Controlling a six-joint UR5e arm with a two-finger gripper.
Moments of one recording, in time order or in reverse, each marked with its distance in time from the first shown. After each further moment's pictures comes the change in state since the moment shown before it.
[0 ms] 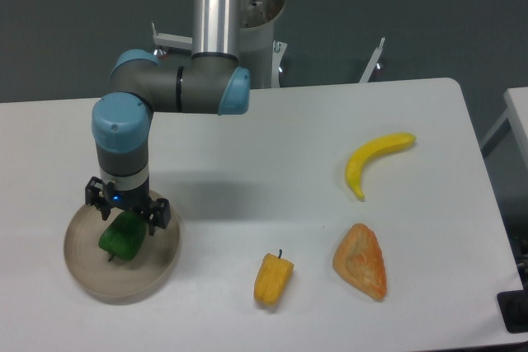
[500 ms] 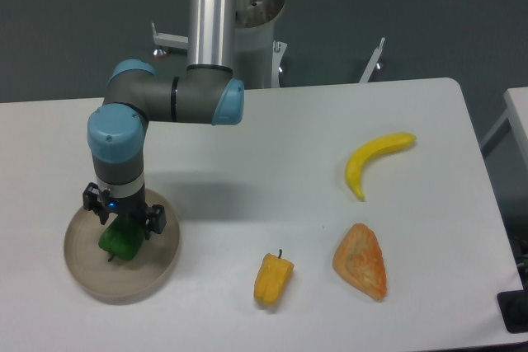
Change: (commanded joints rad) arm -0.006 -0.006 0.003 0.000 0.002 0.012
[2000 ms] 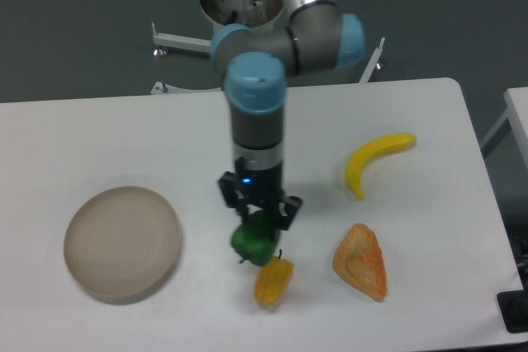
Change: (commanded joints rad) arm 0.412 0.118 0.094 -0.029 0.061 0.649
